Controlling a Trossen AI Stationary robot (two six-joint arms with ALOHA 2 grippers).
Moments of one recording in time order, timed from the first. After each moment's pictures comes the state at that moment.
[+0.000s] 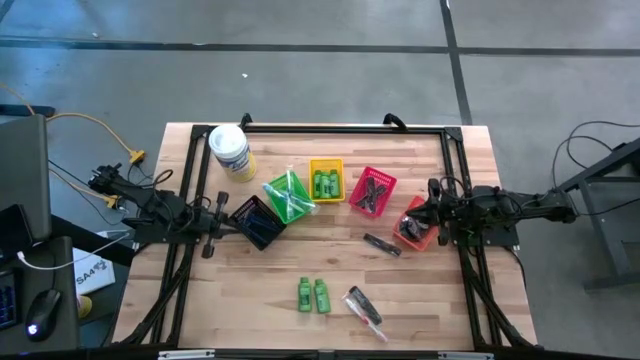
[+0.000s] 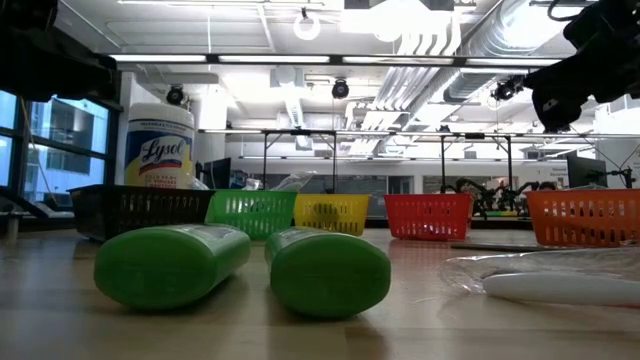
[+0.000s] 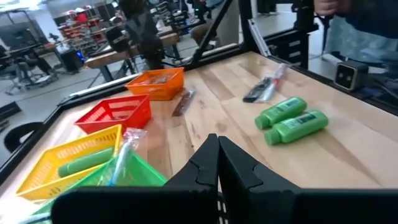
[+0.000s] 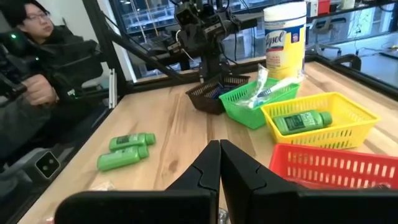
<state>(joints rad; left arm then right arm) -0.44 0.01 0.09 -0.19 -0.26 0.20 0.10 0.02 0.13 -0.22 0.07 0.21</state>
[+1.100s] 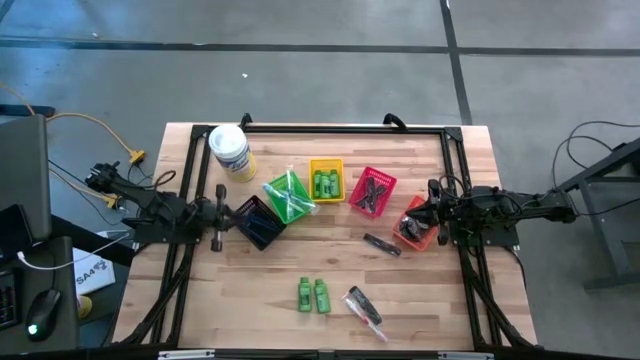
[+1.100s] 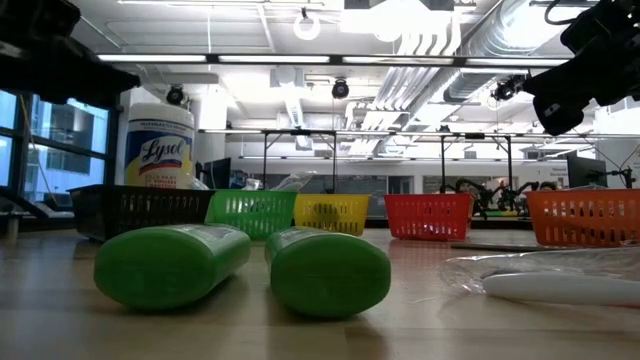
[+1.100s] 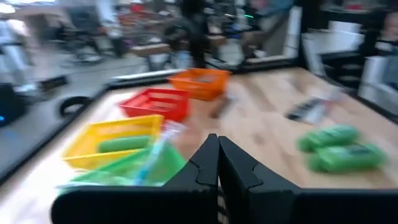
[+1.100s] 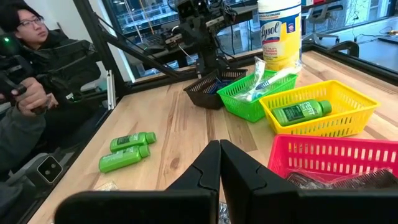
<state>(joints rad) -0.44 0.06 0.08 -0.05 -0.47 0.08 0.10 0.02 0.13 -0.24 0.08 0.27</state>
